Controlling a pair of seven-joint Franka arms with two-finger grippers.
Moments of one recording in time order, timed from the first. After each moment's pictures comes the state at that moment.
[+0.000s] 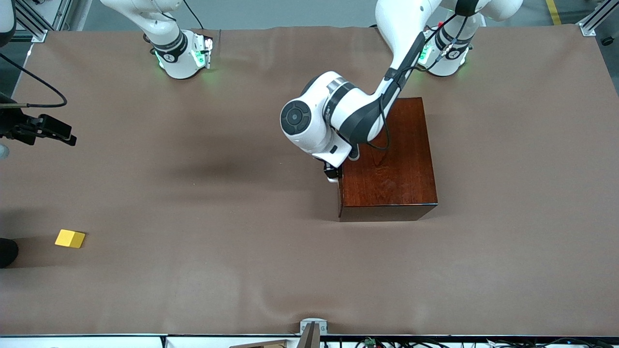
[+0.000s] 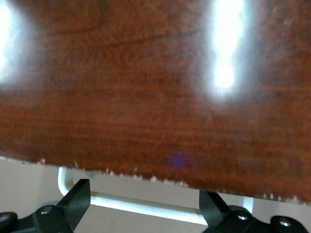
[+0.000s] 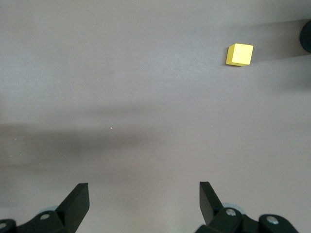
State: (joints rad) left arm -0.87 0.74 0.11 -1.21 0.01 1.62 -2.44; right arm -0.09 0.05 0.02 -1.55 0.01 1.56 -0.03
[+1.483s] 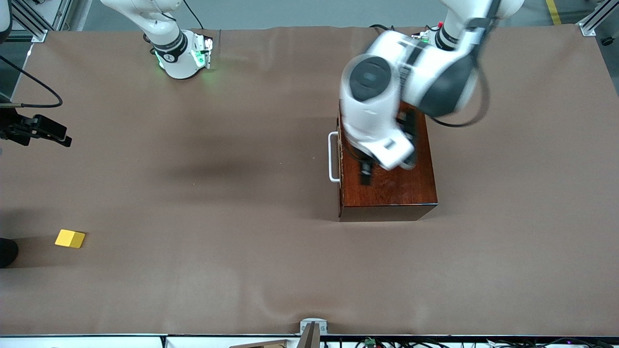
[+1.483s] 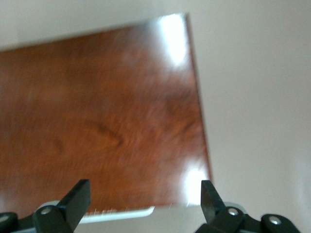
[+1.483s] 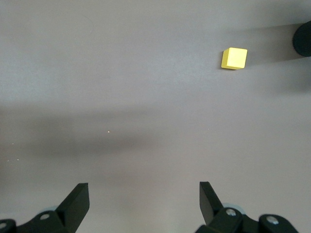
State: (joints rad) left arm -0.67 0.51 0.14 -1.19 0.02 1.61 -1.94; right arm -0.09 0.05 0.02 -1.55 0.01 1.57 -0.03
